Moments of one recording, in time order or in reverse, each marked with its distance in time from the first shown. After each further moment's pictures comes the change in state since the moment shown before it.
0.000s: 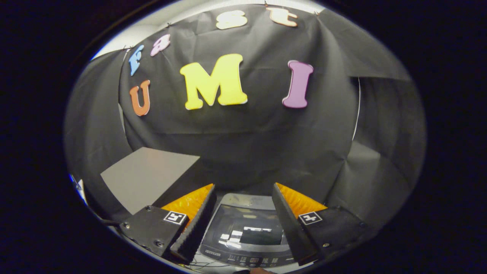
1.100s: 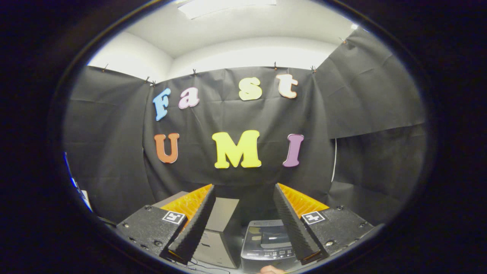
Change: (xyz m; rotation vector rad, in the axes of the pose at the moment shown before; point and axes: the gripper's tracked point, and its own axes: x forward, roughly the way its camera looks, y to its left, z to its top) arm -0.292 0.165 0.049 0.012 -0.431 -0.061
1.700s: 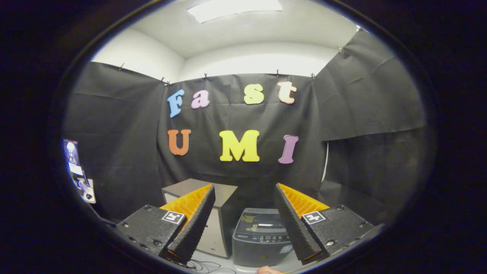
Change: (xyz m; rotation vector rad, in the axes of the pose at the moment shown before) arm -0.181 -0.049 -0.027 -0.069 0.013 0.058
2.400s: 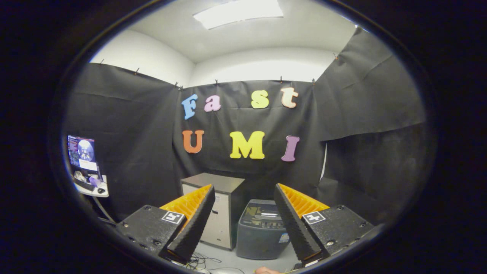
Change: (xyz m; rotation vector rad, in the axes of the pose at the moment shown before) arm -0.142 0.002 -0.024 0.004 -0.021 0.072
